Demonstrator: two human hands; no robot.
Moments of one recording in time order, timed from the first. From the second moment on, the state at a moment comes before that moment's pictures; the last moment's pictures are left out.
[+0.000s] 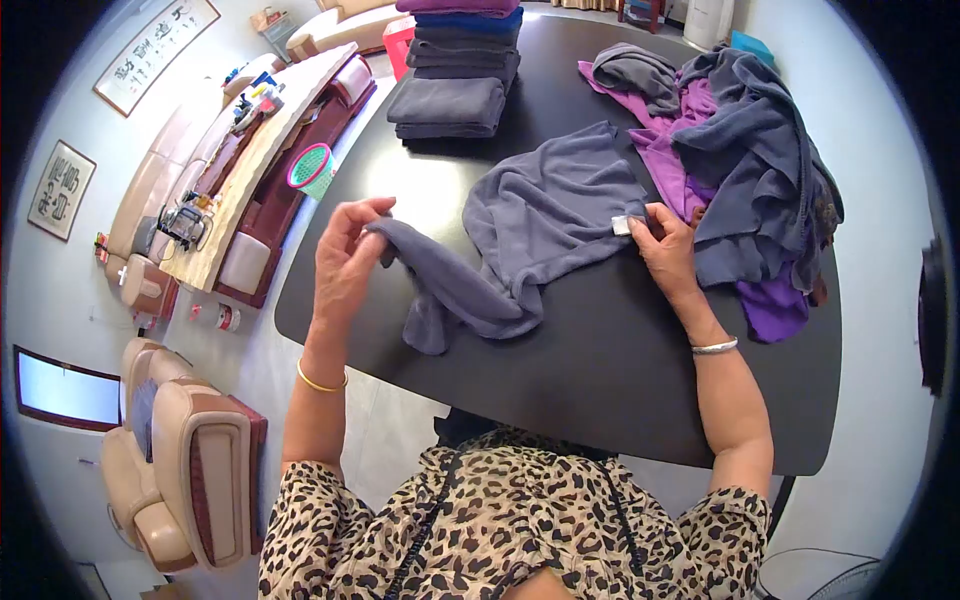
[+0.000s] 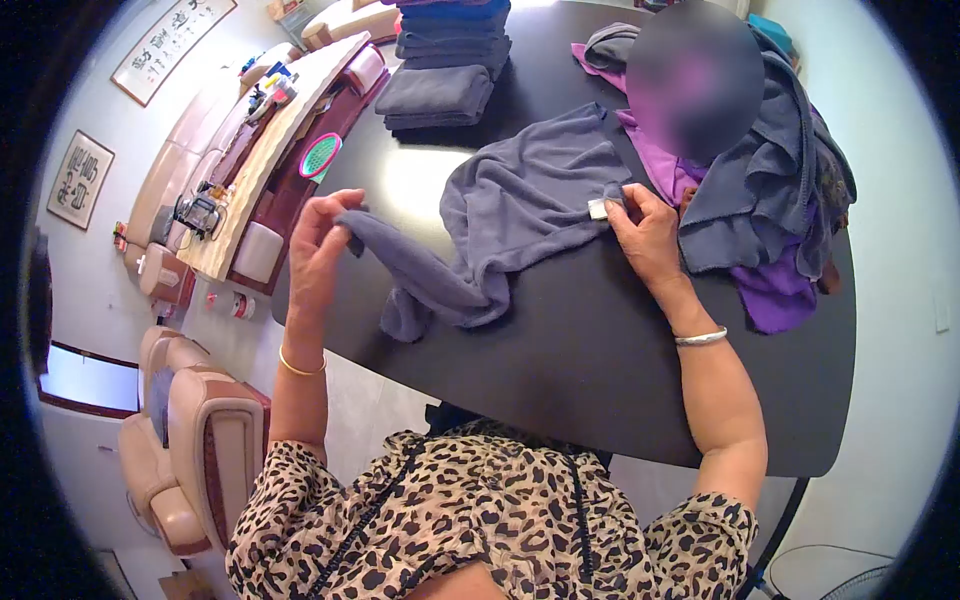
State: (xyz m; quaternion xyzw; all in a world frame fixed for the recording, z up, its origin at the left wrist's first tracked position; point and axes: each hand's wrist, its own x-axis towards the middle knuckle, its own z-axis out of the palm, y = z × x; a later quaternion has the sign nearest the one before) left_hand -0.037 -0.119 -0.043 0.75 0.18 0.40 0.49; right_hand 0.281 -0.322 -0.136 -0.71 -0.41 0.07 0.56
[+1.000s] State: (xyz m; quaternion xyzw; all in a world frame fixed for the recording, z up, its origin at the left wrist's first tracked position) left_hand -0.026 -0.104 -0.046 0.76 0.27 0.18 0.57; right_hand 0.296 -0.325 -0.142 -0.66 -0.31 0.14 0.67
